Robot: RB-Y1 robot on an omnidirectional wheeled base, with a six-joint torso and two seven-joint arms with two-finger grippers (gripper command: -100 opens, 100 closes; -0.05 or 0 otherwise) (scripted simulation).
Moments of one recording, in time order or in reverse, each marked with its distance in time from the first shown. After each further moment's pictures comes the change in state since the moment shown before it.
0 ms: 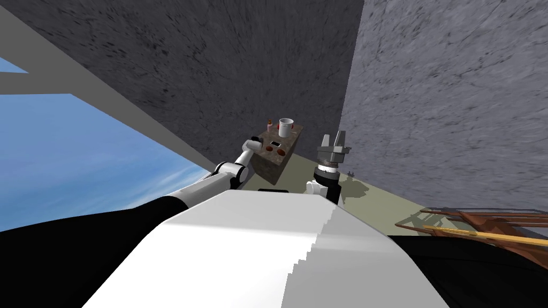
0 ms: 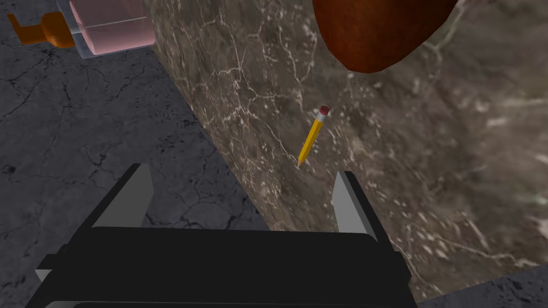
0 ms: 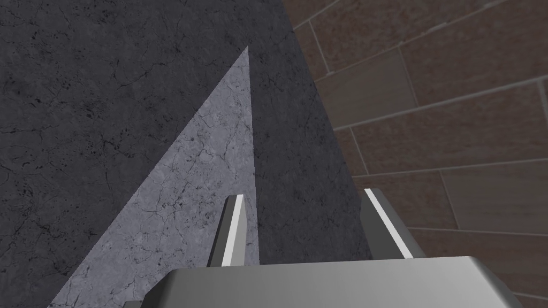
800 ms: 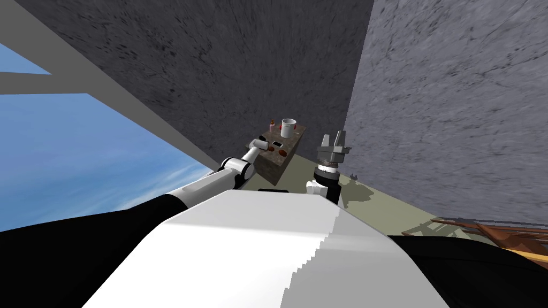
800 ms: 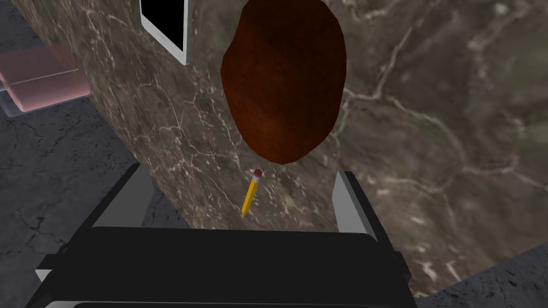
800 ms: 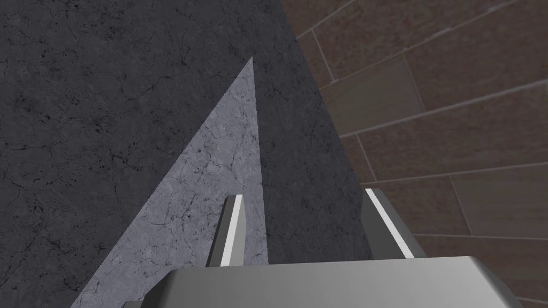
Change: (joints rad) left arm -0.124 -0.090 -0.008 0.165 0.004 0.124 0.010; right arm 0.000 0.000 0.000 0.000 0.000 0.000 0.000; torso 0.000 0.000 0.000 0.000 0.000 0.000
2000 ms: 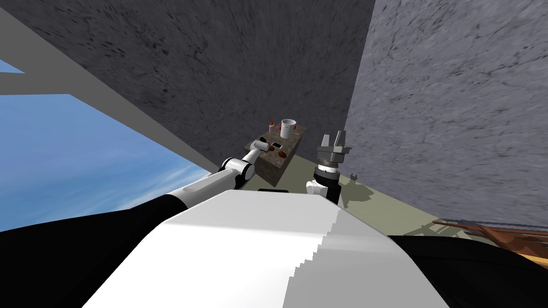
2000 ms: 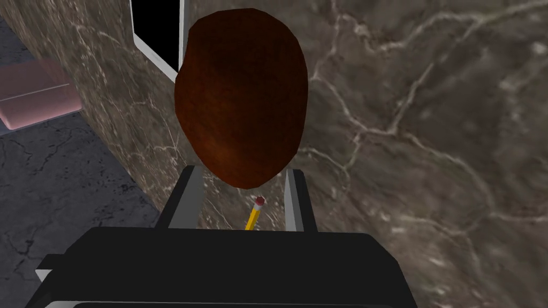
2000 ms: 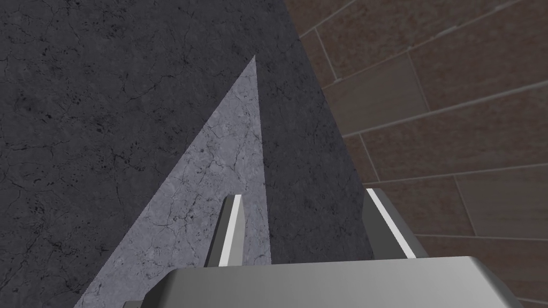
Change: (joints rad) left arm 0.003 -0.013 -0.001 0.034 0.001 -0.016 -0.002; right arm 0.000 0.000 0.000 0.000 0.000 0.000 0.000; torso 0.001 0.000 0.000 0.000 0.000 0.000
